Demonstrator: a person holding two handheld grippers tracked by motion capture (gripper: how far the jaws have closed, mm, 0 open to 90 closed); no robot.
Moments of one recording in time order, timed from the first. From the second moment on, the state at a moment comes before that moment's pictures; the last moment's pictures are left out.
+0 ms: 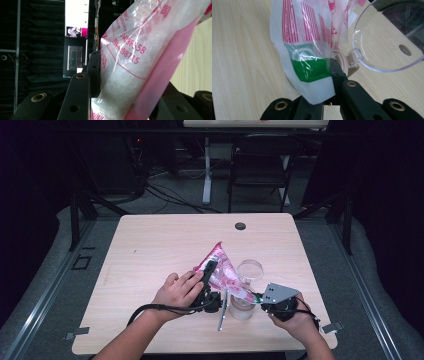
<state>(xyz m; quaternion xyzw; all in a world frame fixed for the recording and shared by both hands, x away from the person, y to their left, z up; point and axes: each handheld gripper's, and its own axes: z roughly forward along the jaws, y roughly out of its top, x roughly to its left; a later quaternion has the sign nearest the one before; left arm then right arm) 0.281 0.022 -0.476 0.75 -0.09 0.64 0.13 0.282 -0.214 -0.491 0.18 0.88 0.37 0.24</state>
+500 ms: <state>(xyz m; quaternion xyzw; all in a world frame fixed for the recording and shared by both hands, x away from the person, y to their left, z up) 0.280 0.021 -0.475 0.75 -0.09 0.64 0.13 0.283 -0.215 -0.493 0.18 0.88 0.37 0.24</state>
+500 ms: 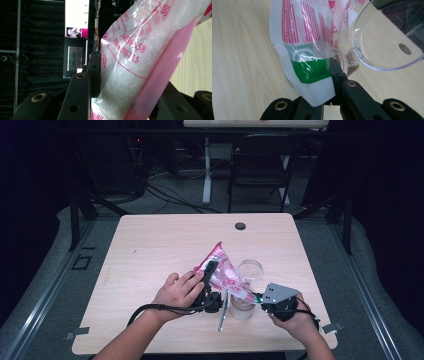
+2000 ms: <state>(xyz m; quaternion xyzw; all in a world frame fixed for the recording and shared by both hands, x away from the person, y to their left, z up) 0.279 0.018 -0.472 0.75 -0.10 0.64 0.14 0.285 -0.217 -0.495 0.19 0.88 0.37 0.24</state>
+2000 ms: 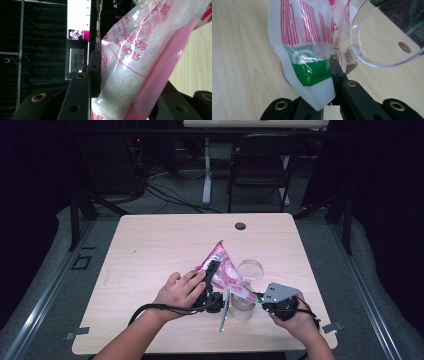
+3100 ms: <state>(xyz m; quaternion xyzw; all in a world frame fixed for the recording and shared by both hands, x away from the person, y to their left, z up) 0.279 0.016 -0.471 0.74 -0.09 0.65 0.14 0.285 -0.217 -0.495 0.19 0.88 0.37 0.24</state>
